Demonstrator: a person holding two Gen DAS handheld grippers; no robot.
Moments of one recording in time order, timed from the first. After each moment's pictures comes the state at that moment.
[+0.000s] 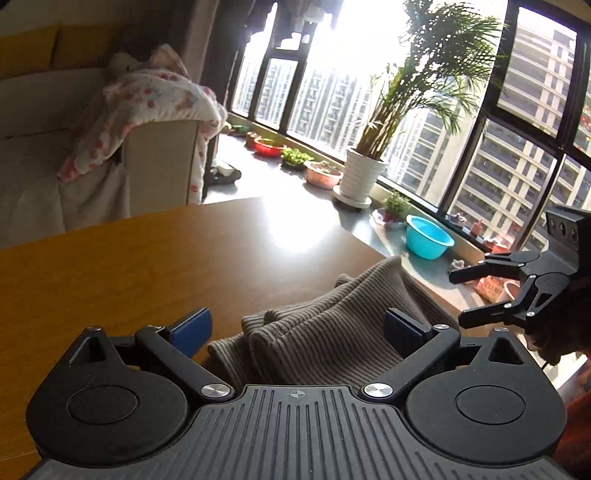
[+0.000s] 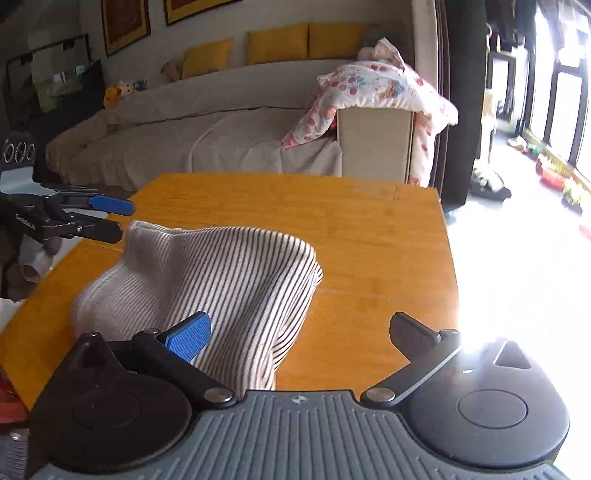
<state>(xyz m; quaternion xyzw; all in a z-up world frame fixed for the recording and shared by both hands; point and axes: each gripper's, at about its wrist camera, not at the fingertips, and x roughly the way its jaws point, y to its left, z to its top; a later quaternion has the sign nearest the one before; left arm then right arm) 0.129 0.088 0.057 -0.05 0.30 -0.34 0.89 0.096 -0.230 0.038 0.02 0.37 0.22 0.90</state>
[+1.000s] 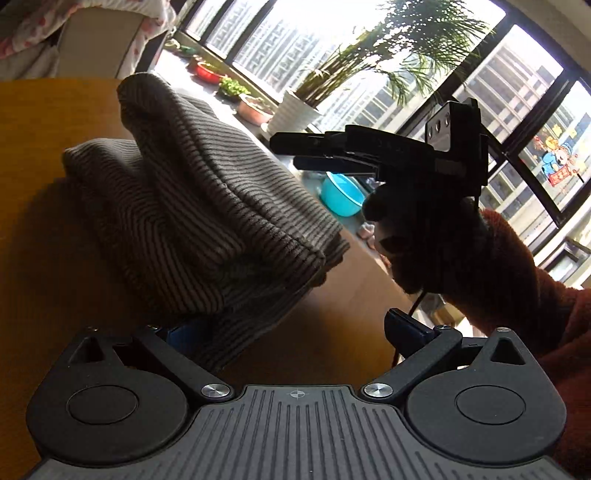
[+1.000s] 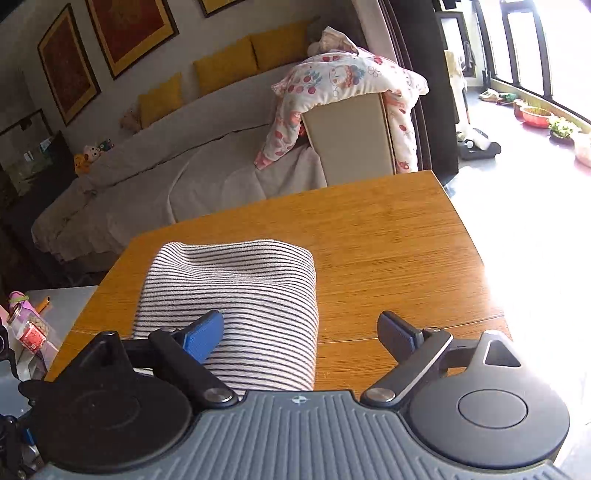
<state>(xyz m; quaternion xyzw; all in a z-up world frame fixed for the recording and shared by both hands) 0.091 0.037 -0.001 -0.14 0.41 -0.44 0.79 0.168 -0.219 0.032 0.11 0.35 0.18 0.91</state>
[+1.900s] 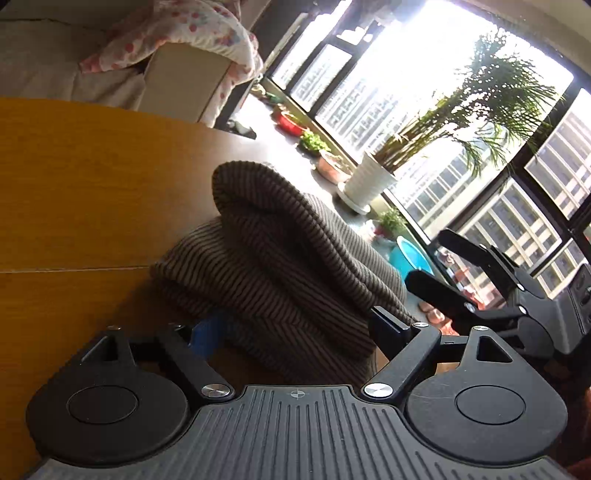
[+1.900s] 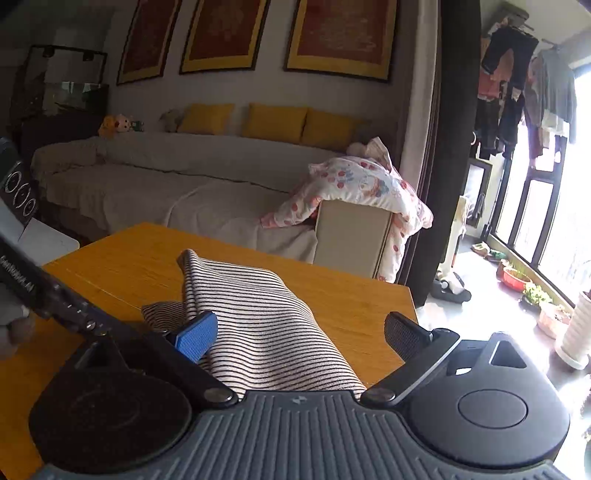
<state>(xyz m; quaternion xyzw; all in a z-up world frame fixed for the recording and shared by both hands) 0.118 0.068 0.004 -0.20 0.36 -0.23 0.88 0.056 -0.180 0.044 -0.13 0.16 0.17 0.96</state>
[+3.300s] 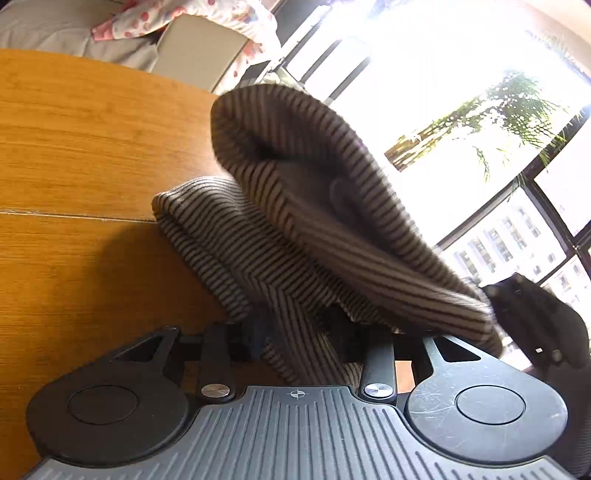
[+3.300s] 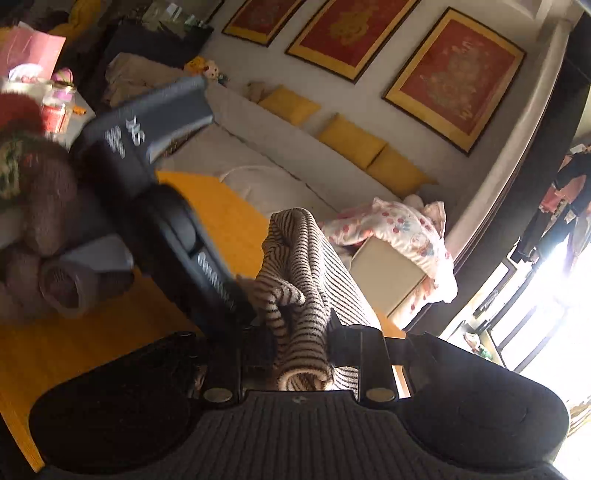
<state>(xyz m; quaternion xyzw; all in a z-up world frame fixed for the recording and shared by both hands) 0.112 0.030 -0.022 -0.24 0.40 -0.26 0.84 0.006 -0.104 0.004 -0.33 0.13 0.20 0.91</state>
